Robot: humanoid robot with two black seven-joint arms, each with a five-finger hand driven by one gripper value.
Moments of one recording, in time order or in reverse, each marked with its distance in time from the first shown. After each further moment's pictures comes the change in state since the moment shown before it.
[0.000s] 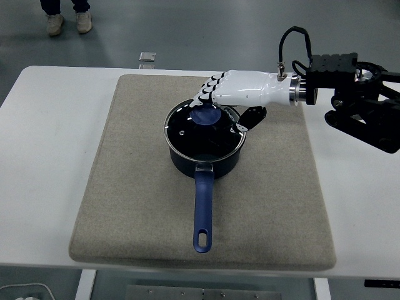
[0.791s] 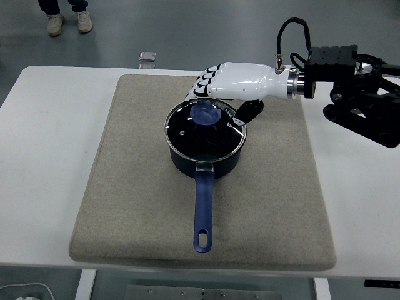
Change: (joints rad) left arm 0.000 0.000 0.000 0.000 0.000 0.000 0.000; right arm 0.036 0.001 0.003 0.020 0.011 -0.014 0.000
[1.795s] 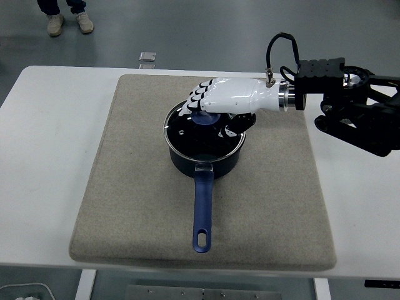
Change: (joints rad) left arm 0.000 0.000 0.000 0.000 0.000 0.000 0.000; right arm -0.026 0.029 -0.020 0.001 0.001 0.004 0.000
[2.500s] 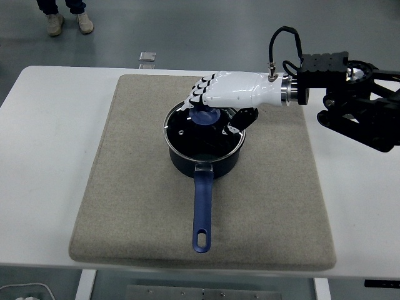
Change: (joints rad) left arm 0.000 0.000 0.000 0.000 0.000 0.000 0.000; right arm 0.015 -0.005 0.000 -0.009 0.001 0.000 0.000
